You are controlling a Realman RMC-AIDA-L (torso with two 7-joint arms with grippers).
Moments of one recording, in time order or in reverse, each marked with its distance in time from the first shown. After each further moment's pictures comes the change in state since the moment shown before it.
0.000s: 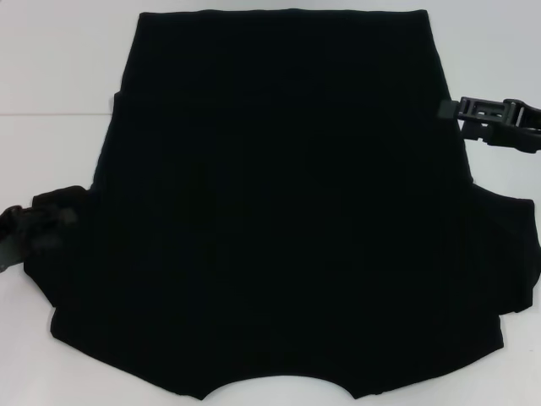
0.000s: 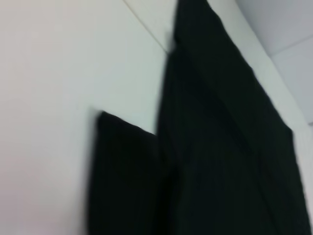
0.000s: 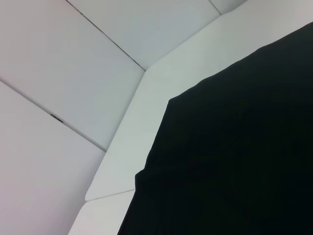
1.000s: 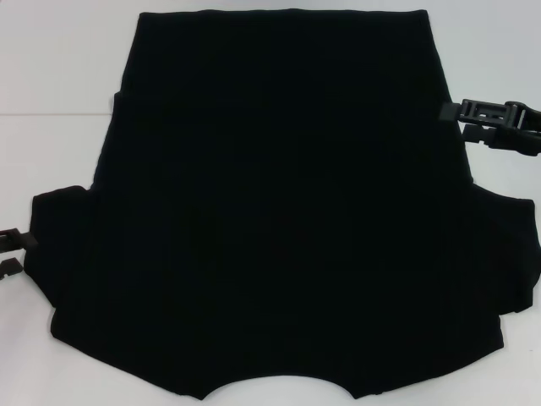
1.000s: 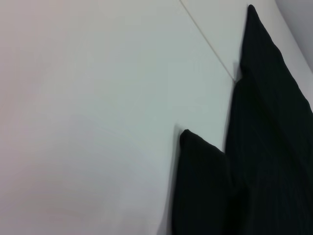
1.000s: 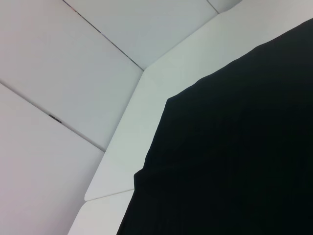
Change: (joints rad) left arm 0.036 -0.006 -0.076 0.010 0.072 -0.080 -0.032; right arm -0.004 -0.001 -0.001 0.002 0.000 0.000 0.007
